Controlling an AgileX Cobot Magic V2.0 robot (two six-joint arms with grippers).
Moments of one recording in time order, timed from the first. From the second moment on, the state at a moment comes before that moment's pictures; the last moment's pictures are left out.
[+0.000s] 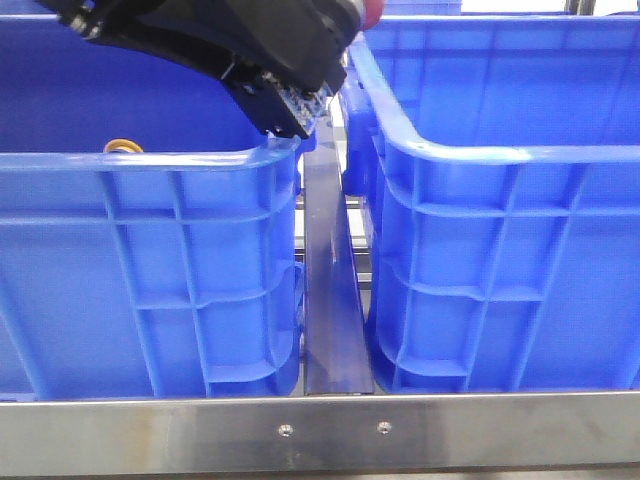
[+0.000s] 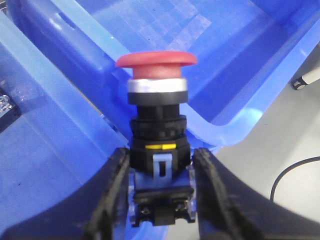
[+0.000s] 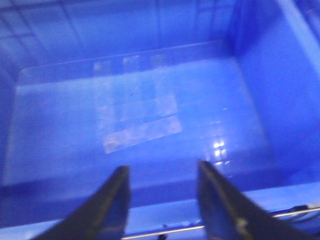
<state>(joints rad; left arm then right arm) -0.92 1.21 -0.90 0.05 0.36 -0.23 -0.07 0.58 -0.73 0.00 0.75 0.15</state>
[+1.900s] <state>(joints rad) -0.92 1.21 -0.90 0.05 0.35 -0.23 0.37 1.34 -1.07 0.98 0.81 -0.30</state>
